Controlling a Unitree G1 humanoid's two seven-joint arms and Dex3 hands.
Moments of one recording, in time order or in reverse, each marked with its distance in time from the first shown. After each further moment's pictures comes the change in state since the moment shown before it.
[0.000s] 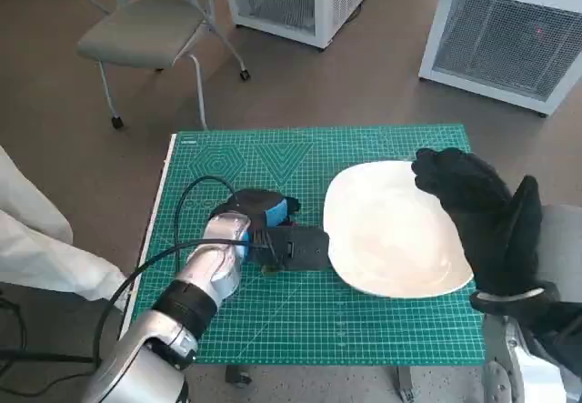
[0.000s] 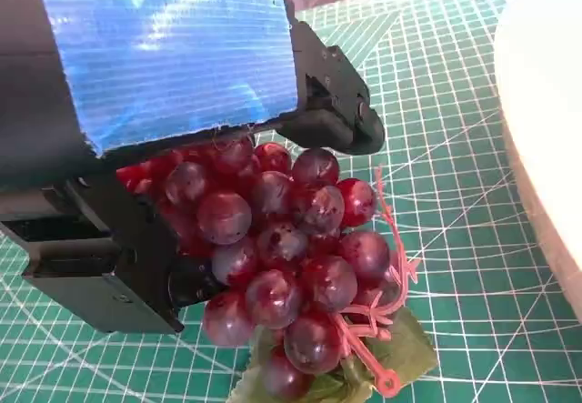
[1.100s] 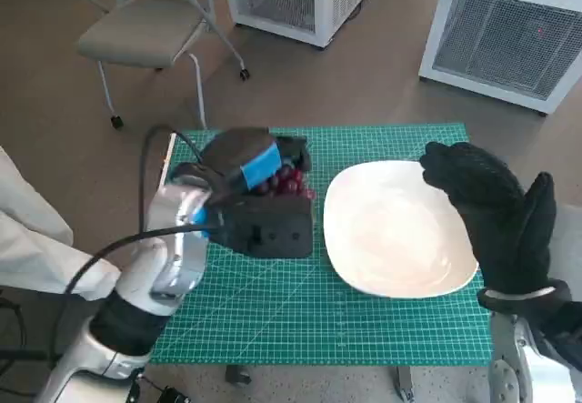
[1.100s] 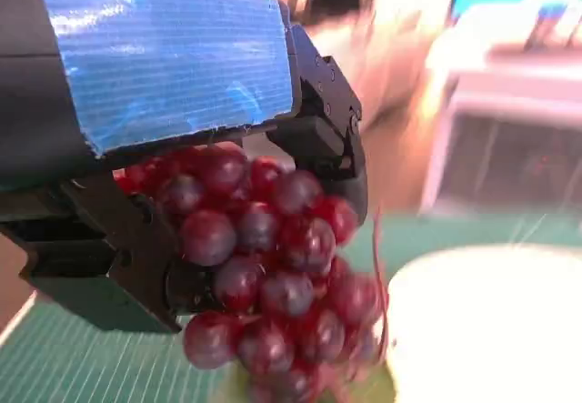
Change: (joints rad) left arm 0.107 0.213 0.222 -0.908 -0.022 0.093 -0.195; right arm -0.009 -0.014 -0.017 -0.019 0.014 0.003 0.000
